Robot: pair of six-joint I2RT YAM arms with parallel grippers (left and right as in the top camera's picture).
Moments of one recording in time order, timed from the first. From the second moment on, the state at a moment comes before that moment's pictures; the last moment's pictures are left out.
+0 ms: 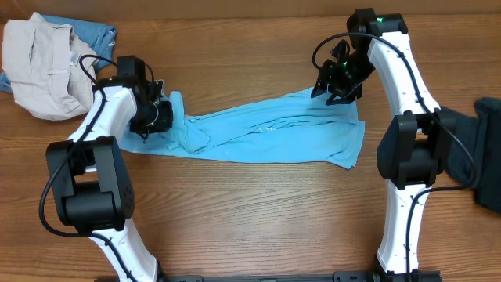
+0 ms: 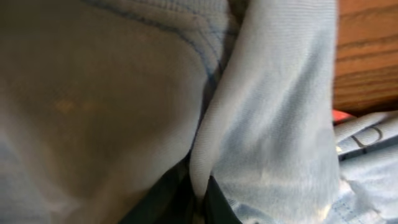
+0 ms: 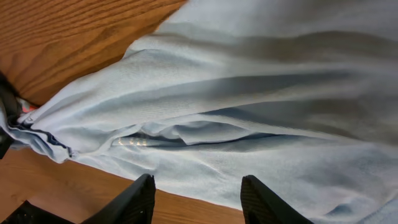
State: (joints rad) left arm 0.08 2.03 1.43 -0.83 0.15 -0.01; right arm 0.08 2.36 2.21 -1.46 -0.43 0.27
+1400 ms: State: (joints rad) left arm 0.09 2.03 1.50 -1.12 0.07 -0.28; right arm 0.31 2.36 2.02 -1.25 -0.44 0.35
